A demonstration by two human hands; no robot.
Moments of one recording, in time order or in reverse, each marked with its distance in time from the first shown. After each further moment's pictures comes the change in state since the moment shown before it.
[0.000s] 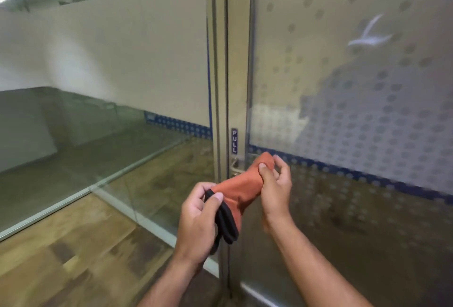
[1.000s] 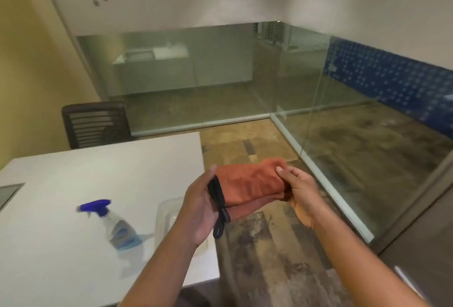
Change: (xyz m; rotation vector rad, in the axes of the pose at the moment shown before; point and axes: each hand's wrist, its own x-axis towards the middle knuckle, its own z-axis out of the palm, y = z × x) left_hand -0.377 0.144 -0.419 -0.358 0.736 -0.410; right_hand -0.455 0.131 0.180 -0.246 -1.076 0.615
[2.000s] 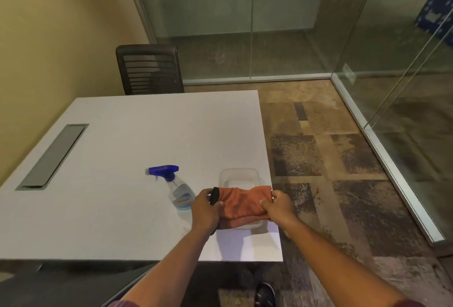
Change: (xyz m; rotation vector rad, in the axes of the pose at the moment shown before) left_hand 0.056 -0.042 -0.276 0.791 0.727 -0.079; right_hand 0.071 0.215 0.226 -0.726 -0.134 0.278
